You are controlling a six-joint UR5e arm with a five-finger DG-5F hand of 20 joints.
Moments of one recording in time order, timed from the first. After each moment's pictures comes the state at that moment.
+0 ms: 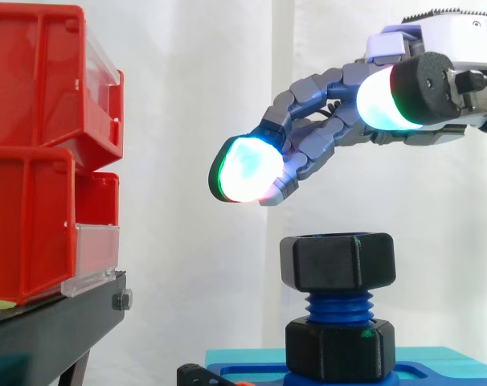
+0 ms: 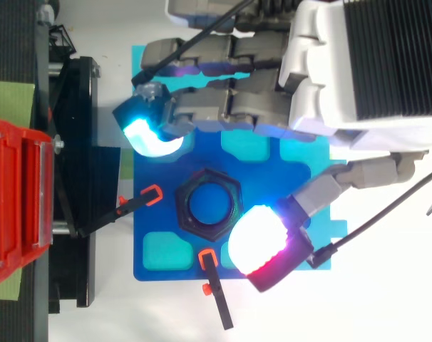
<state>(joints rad) 0.07 -2.15 -1.18 -2.92 -1.64 -1.28</state>
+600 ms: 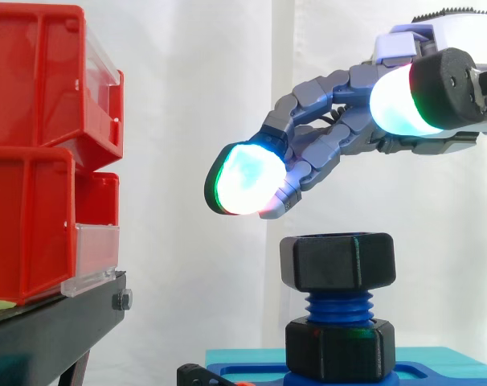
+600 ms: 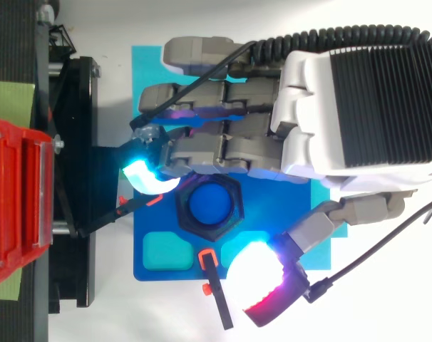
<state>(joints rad) 0.10 -2.15 -1.21 -2.89 -1.63 -1.25</state>
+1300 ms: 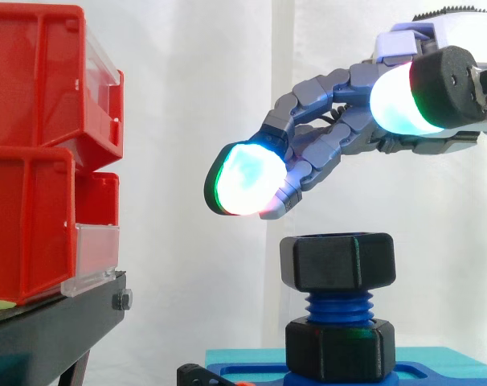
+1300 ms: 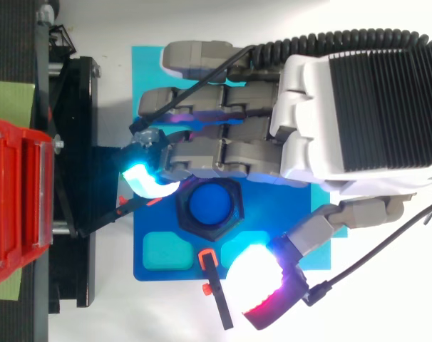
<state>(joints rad) 0.10 -2.15 -1.21 -2.89 -1.63 -1.25</state>
